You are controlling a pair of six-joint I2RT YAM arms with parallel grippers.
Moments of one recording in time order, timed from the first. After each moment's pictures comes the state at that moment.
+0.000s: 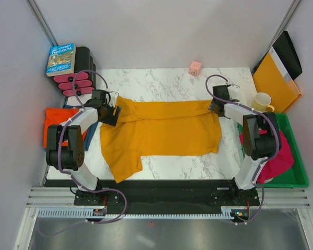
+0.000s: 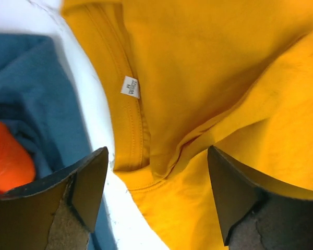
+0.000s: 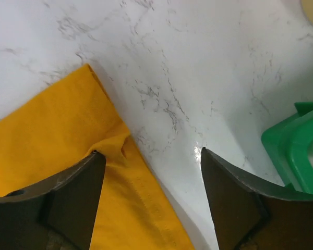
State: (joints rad) left arm -0.06 1.70 1.05 -0.37 0.03 0.28; right arm 0.14 1.86 1.15 -0.21 0.50 0.55
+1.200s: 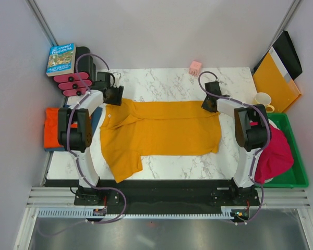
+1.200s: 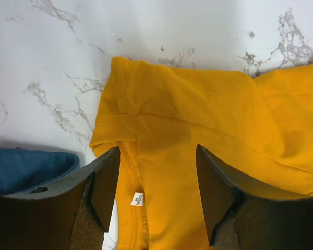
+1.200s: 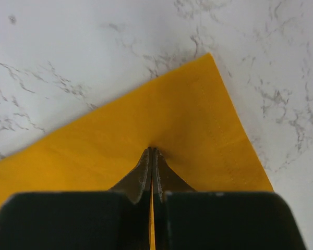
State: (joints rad) left arm -0.07 1.95 1.46 -0.37 0.07 0.14; right arm 0.18 1.98 1.30 -0.18 0.29 0.60
